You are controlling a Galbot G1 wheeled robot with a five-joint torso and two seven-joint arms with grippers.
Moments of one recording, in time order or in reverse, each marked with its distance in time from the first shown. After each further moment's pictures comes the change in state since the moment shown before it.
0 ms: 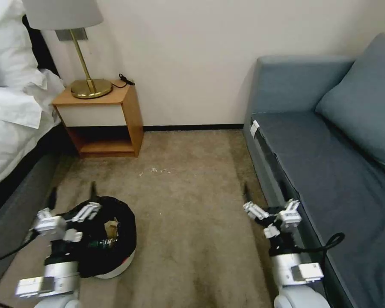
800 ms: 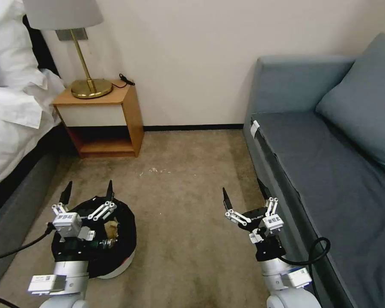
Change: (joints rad) left arm 0.028 -0.054 -0.004 -0.048 0.086 0.048 0.032; right arm 0.020 -0.004 -0.024 -0.029 -0.005 0.096 -0.088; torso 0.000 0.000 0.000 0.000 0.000
